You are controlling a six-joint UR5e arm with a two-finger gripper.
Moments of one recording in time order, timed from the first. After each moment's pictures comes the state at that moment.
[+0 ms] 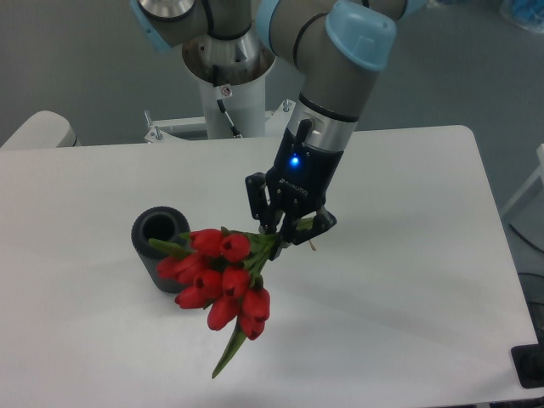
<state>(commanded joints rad) 2.52 -1.77 -1.55 -1.06 0.99 1.05</state>
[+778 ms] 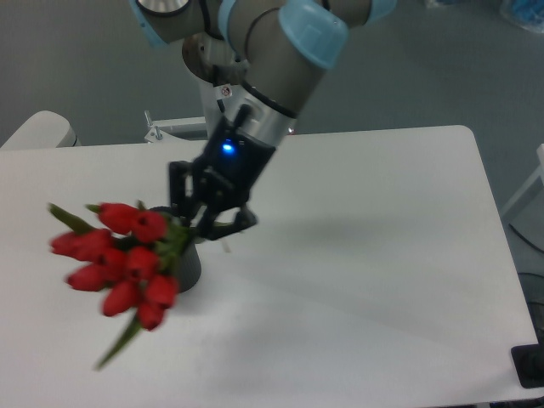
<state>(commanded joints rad) 2.38 -1.74 -1.62 -0.87 0.60 0.91</state>
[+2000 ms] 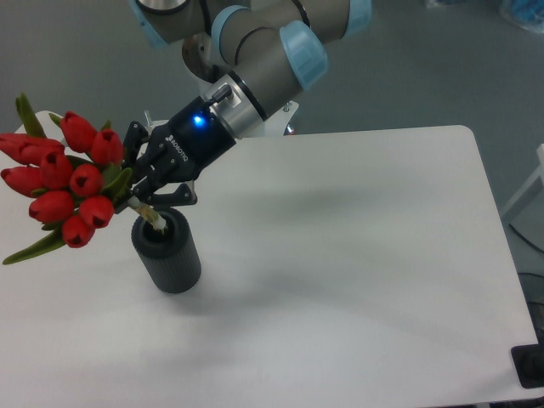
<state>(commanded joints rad) 2.45 -1.68 -1.86 -0.82 0.34 1.02</state>
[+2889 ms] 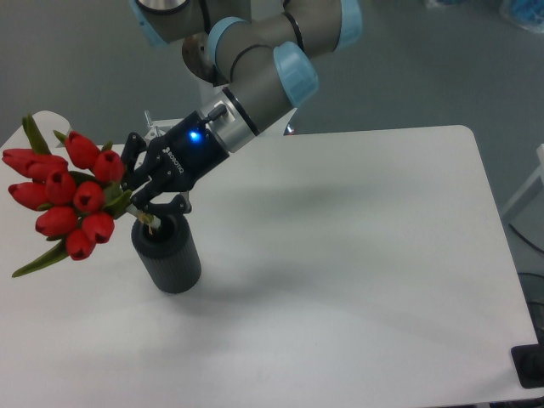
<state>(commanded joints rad) 2.44 -1.72 -1.91 -0.82 0.34 1.09</state>
